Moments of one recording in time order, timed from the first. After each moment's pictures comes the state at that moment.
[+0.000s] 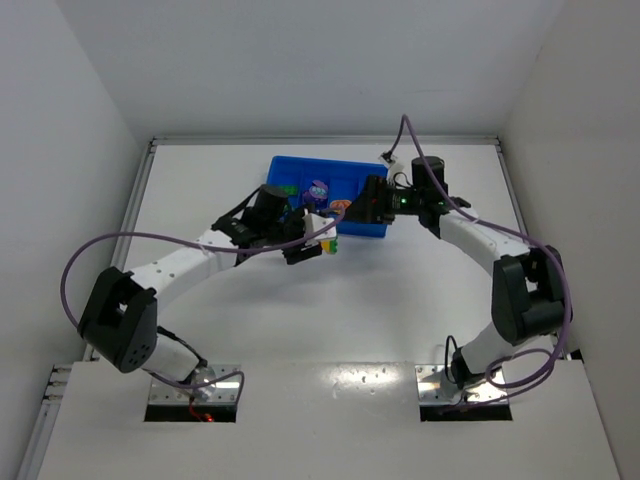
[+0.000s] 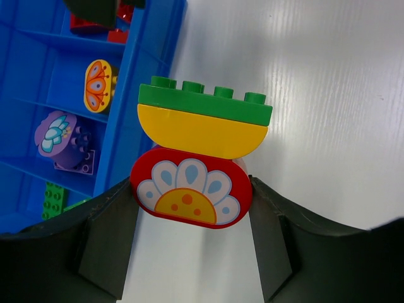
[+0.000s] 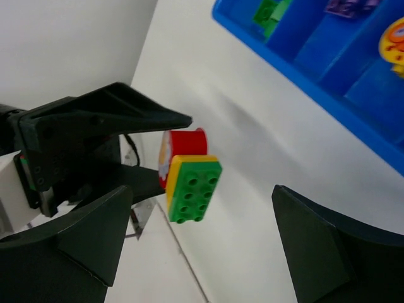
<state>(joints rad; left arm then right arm) -0.58 1.45 1.00 -0.25 0.45 0.76 0.25 1.60 1.01 0.02 -0.83 0.49</state>
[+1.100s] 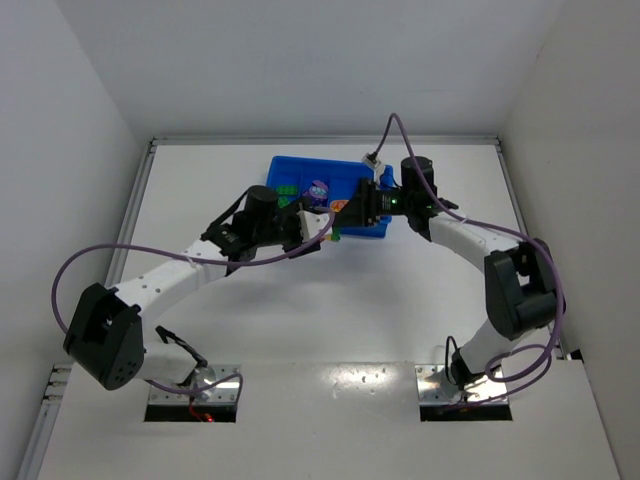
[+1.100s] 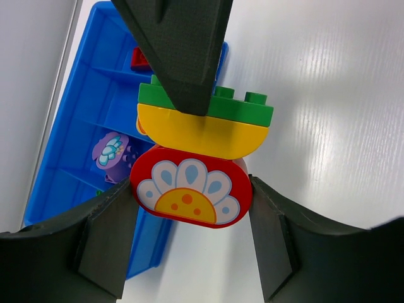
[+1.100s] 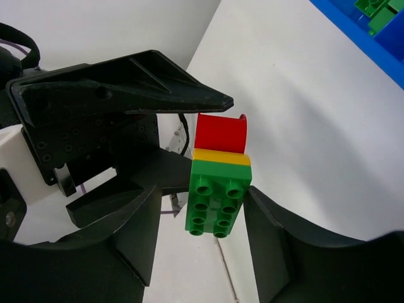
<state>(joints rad) -0.59 1.34 0.93 -0.08 0.43 0.72 0.33 1.64 1.01 0.22 -1.04 0.62</state>
